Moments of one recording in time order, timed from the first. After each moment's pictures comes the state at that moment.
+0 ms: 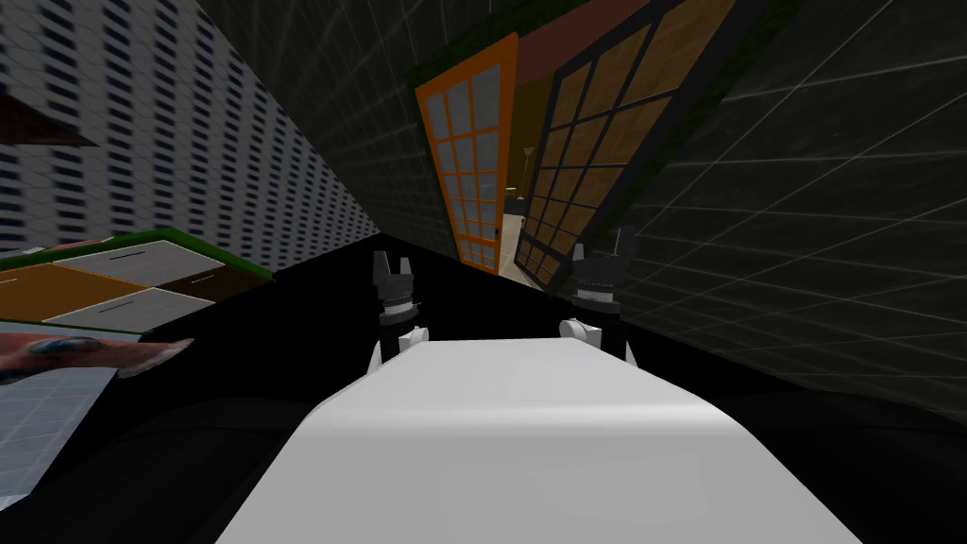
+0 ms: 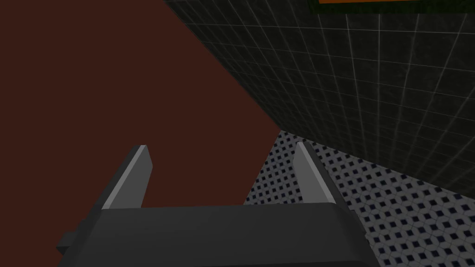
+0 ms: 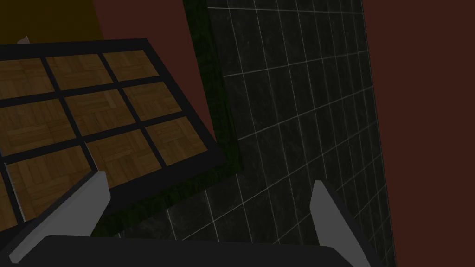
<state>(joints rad) 0.53 0.03 0.03 -2.27 -0.04 -0.57 0.03</state>
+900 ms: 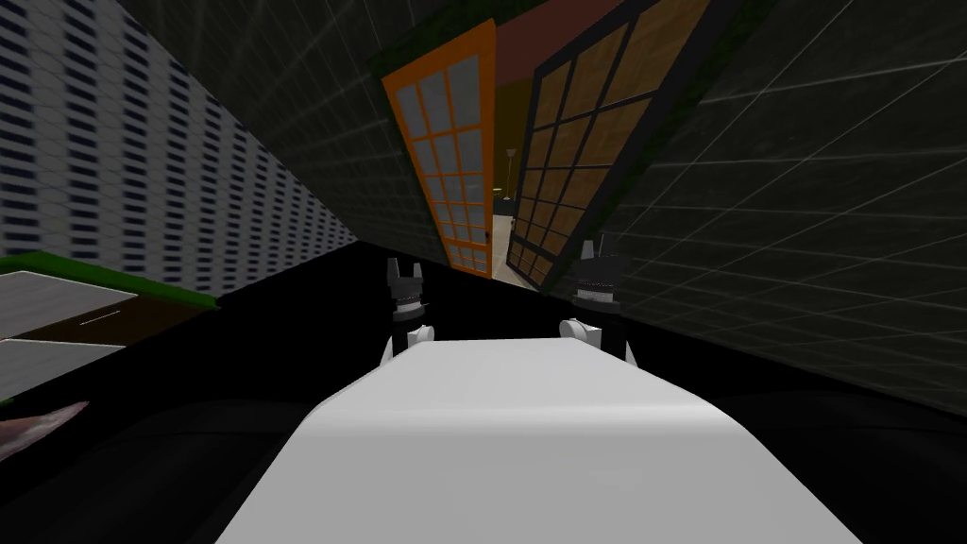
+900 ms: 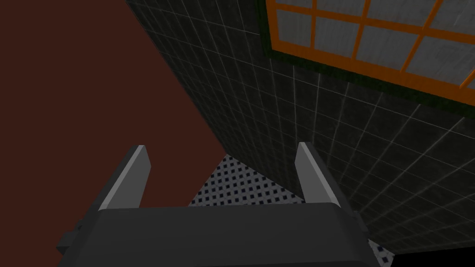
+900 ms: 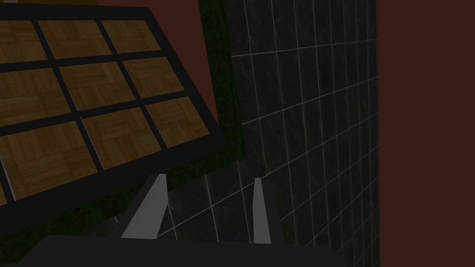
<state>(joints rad) 0.47 0.06 0.01 -2.11 0.04 -0.61 0.14</state>
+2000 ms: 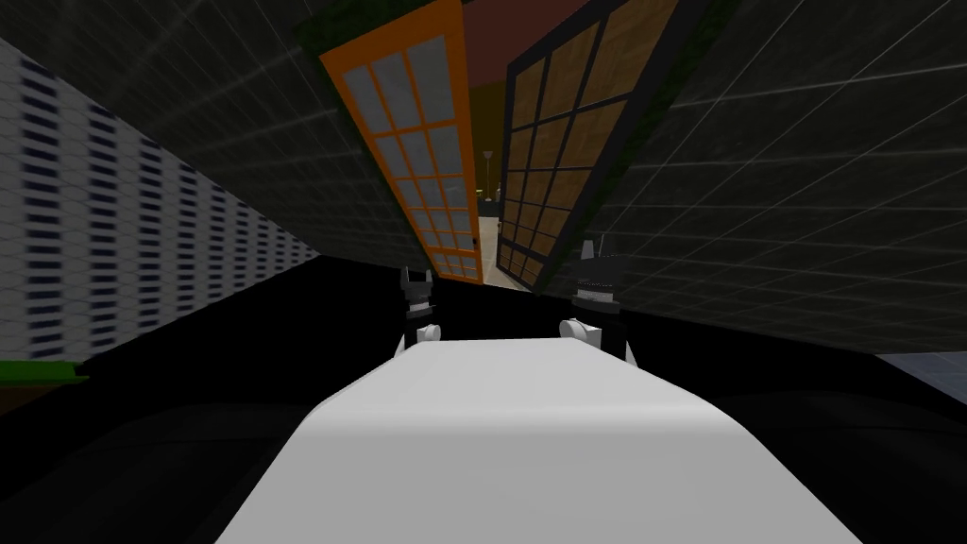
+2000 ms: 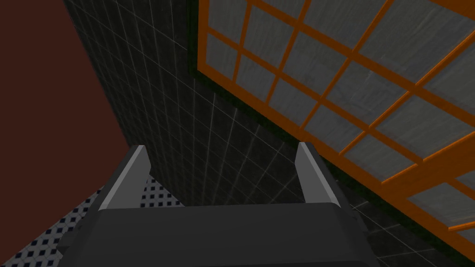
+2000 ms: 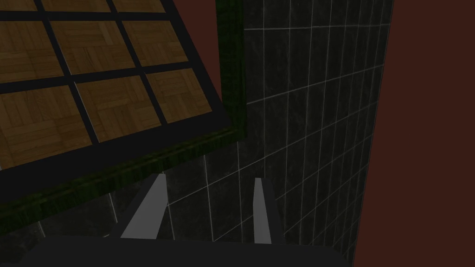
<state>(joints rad) 0.39 0.09 -0.02 -1.88 0.17 -0.66 0.31</state>
